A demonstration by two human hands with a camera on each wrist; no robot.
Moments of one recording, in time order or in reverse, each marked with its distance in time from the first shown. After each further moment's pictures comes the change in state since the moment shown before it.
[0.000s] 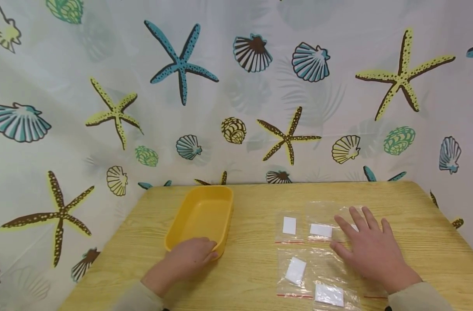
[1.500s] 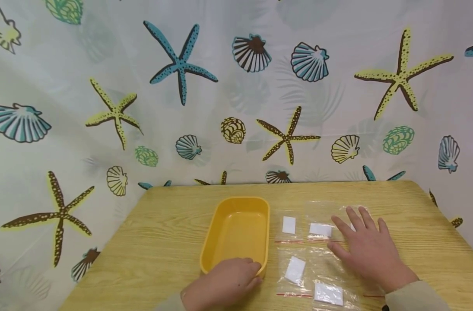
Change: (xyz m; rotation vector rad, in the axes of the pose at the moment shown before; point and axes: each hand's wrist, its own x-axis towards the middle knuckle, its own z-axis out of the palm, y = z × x) left_hand 0.009 0.115 0.001 -0.029 -0.046 0.150; right_hand 0.001 -0.005 0.001 0.000 -0.016 -0.003
